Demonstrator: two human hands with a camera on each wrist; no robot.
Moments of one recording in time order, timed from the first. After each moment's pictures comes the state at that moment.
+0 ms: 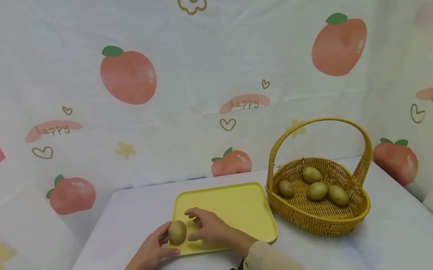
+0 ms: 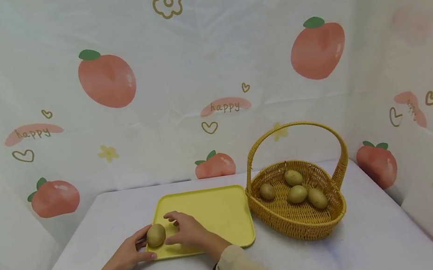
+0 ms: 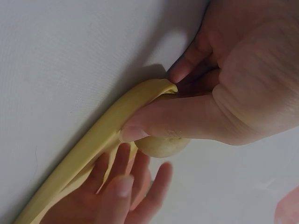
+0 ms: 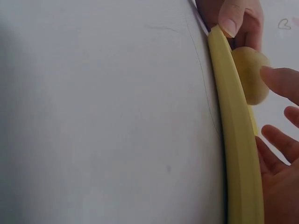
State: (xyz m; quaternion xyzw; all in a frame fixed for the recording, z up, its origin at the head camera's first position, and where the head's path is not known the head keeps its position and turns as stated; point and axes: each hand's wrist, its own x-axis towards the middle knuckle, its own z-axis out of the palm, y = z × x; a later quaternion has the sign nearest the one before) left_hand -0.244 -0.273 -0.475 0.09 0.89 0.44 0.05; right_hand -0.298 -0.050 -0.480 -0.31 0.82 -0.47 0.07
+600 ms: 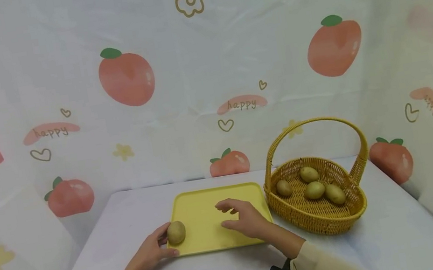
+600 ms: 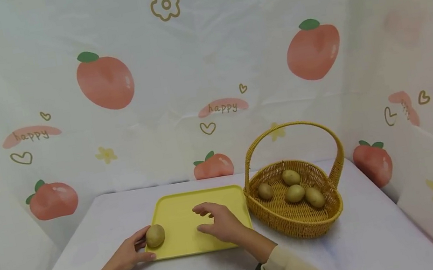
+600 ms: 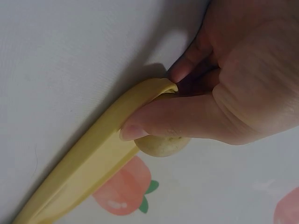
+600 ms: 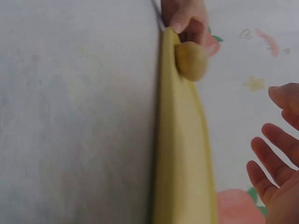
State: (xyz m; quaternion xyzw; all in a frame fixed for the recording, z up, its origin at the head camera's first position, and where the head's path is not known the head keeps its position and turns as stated) left_hand -0.245 -0.273 -0.477 0.08 0.89 0.44 0.04; right_hand -0.272 0.046 -0.444 -0.36 0.80 -0.47 -0.05
